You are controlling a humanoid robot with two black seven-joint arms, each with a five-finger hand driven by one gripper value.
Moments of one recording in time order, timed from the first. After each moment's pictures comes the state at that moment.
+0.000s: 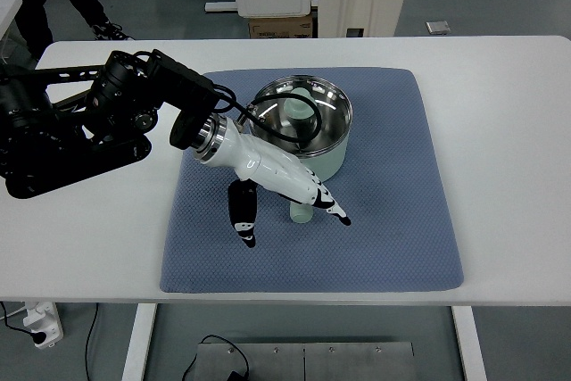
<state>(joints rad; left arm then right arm) -1.35 0.46 -0.09 -1.43 1.55 -0.61 -0.38 -0.03 0.00 0.39 0.16 -0.46 -0.10 -0.09</state>
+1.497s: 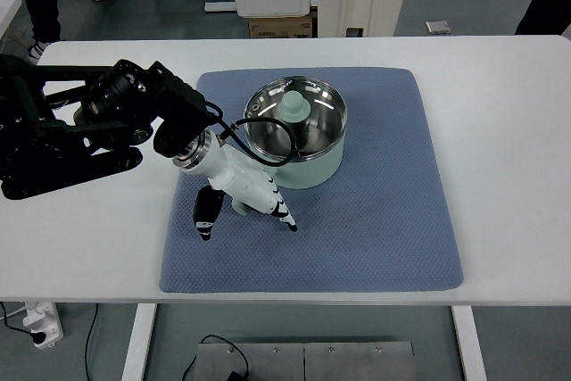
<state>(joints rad) -1.44 0.47 0.09 -1.41 1.69 -0.61 -0.36 -0.03 0.00 0.39 0.16 -0.46 -0.10 -0.09</state>
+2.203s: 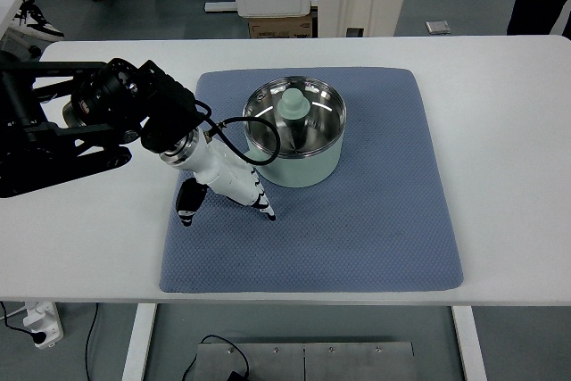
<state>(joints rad) -1.45 0.50 0.10 -1.40 1.80 -0.61 -0.36 -0.03 0.00 0.39 0.16 -0.46 -0.10 -0.09</state>
